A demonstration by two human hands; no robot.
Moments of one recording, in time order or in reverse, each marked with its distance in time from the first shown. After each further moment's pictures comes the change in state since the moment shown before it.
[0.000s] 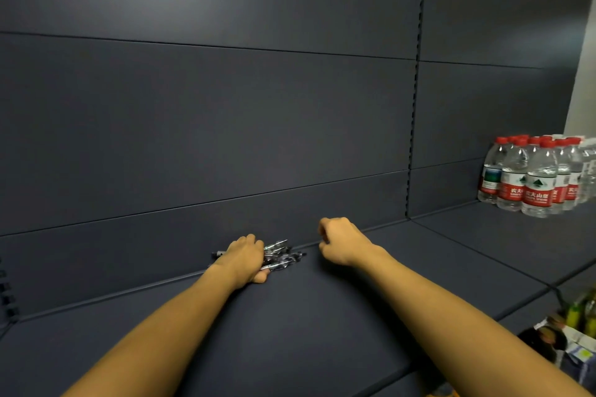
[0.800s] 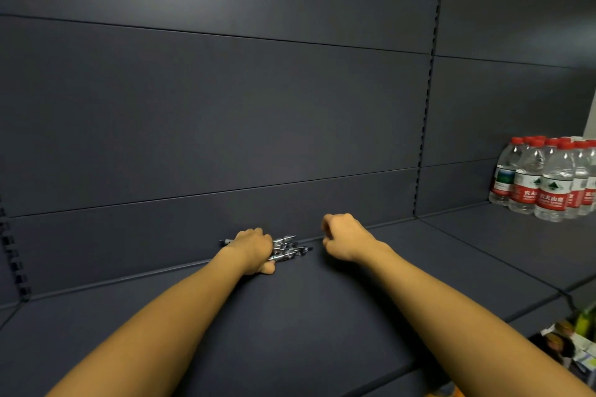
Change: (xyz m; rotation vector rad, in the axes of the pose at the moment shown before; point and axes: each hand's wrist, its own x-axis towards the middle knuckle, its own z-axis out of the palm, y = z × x) left_hand 0.006 0.006 -0.010 -0.015 -0.143 -0.019; right_hand 0.005 0.003 0.005 -0.013 -0.011 -0.027
